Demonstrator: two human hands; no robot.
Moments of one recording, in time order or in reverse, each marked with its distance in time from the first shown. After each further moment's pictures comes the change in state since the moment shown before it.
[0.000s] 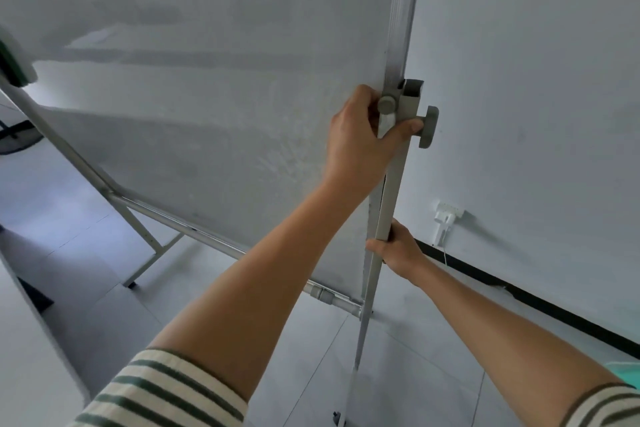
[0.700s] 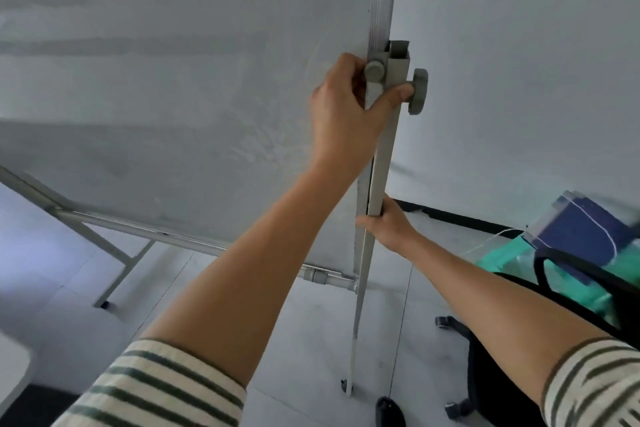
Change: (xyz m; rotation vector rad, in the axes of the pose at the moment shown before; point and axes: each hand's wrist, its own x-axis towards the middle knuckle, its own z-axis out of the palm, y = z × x) left_hand -0.187 0.137 0.115 -0.103 -0.059 0.055; right_hand -0.224 0.093 -0.114 -0.016 0.204 0.062
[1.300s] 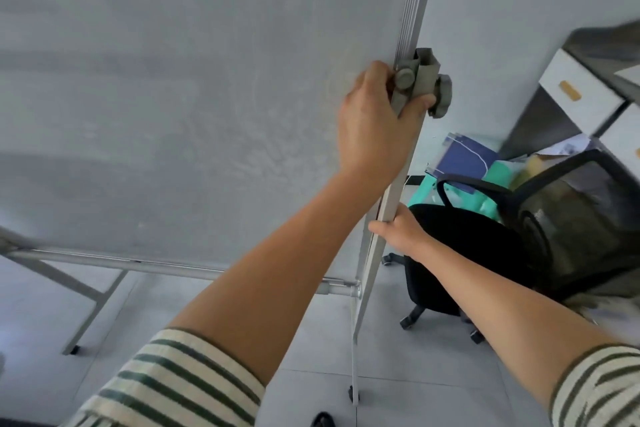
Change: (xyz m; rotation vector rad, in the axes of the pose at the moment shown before) left_hand -0.221 0.122 0.002 -0.076 -0.252 0.109; right_hand -0.279 0.048 -0.029 0.016 0.230 0.154
